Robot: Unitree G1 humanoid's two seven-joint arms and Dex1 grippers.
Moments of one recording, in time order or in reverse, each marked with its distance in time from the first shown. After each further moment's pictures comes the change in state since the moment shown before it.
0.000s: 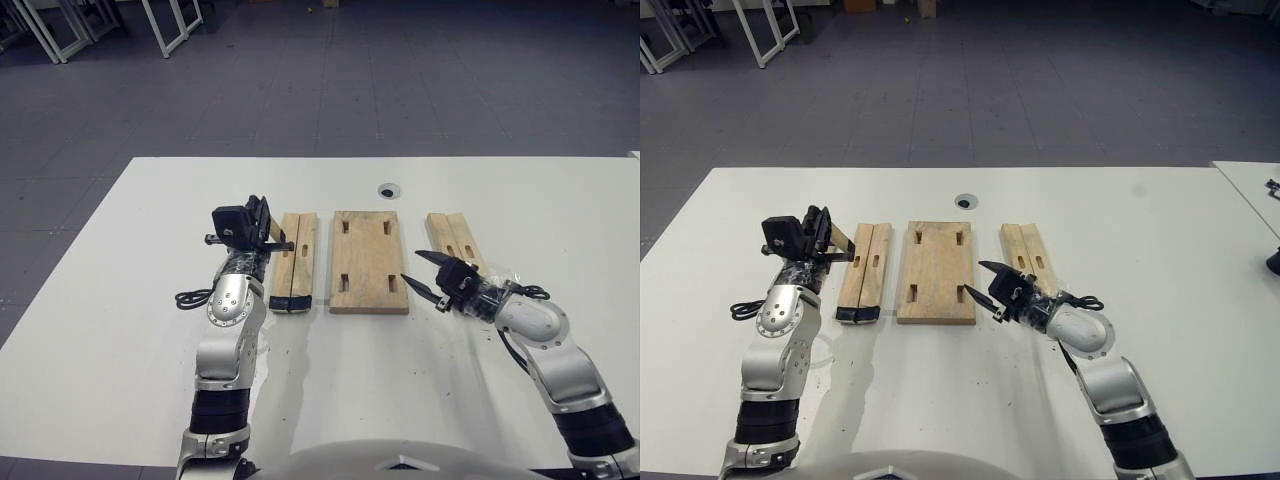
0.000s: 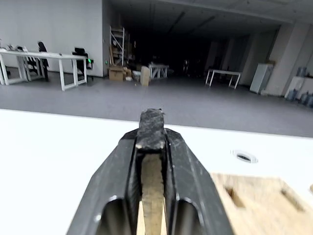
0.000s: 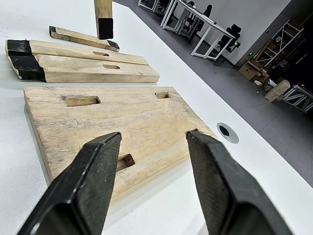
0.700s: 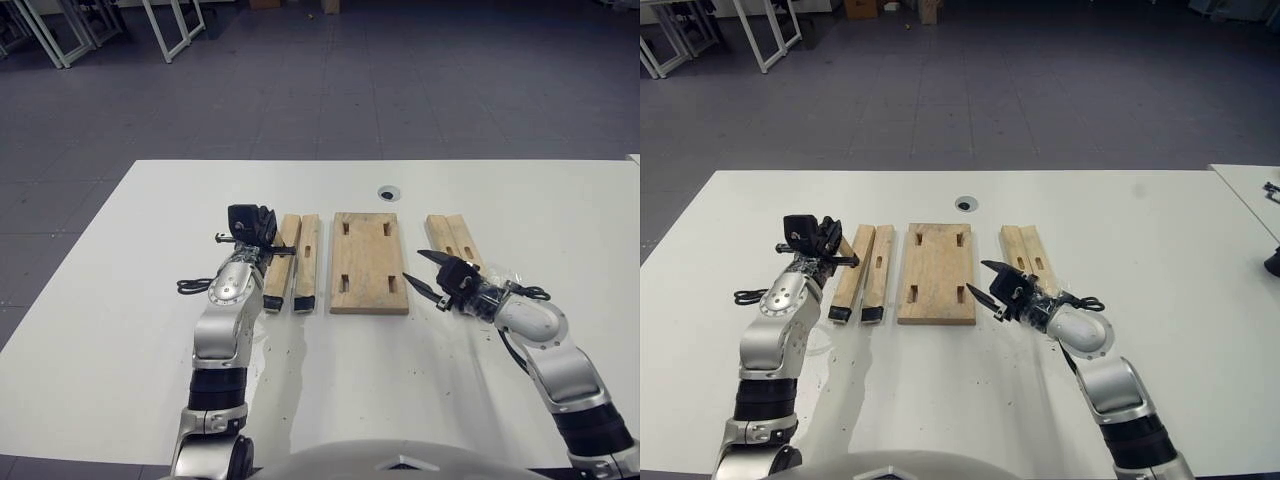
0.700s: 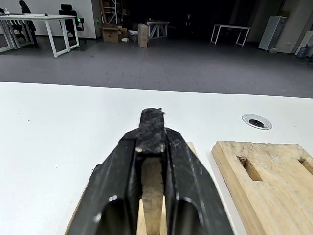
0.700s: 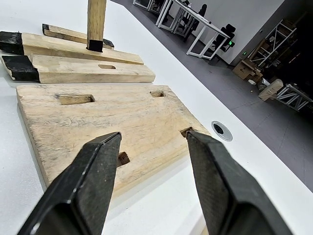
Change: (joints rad) left arm -0.154 0.035 0.051 0.016 0.011 0.361 -0.025; right arm -0.001 0.001 0.001 0.015 -0.008 -0.001 -0.022
